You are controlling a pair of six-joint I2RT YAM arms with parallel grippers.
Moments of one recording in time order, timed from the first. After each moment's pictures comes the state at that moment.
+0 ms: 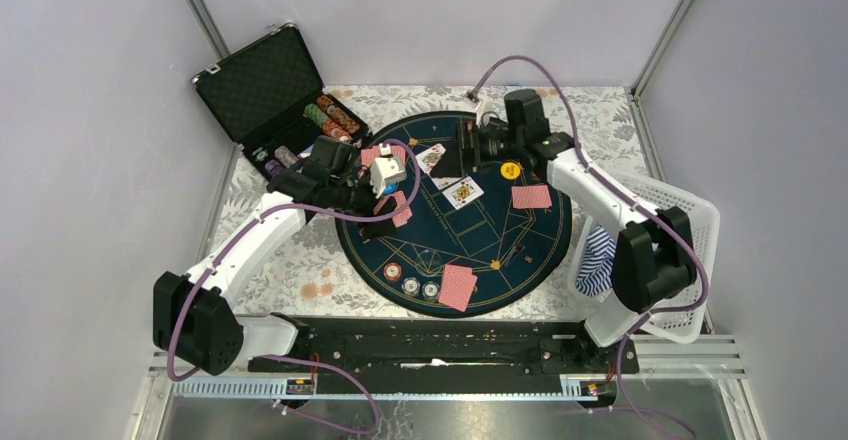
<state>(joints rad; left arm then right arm) -0.40 1.28 1.05 -0.70 0.67 0.49 0.42 1.63 1.36 -0.29 -0.80 0.32</state>
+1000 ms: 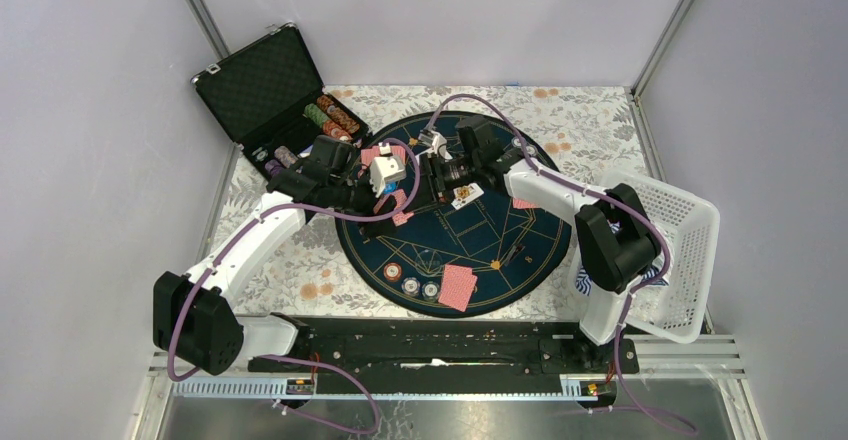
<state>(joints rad) -0.40 1.28 1.05 -0.69 0.67 0.49 0.61 1.82 1.30 -0.15 -0.99 0.63</state>
